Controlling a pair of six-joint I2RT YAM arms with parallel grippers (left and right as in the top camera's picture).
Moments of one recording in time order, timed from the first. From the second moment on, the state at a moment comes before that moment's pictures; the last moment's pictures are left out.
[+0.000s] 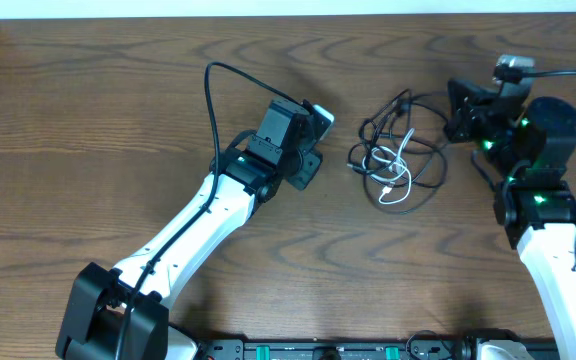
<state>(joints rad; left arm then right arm) -0.54 1.58 1.11 -0.42 0.07 0.11 0.00 1.21 0.86 0.09 -0.34 0.31</state>
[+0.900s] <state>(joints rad) -0.54 1.58 1.11 -0.34 0.21 0.11 0.00 1.57 1.02 -0.46 -0.31 0.19</state>
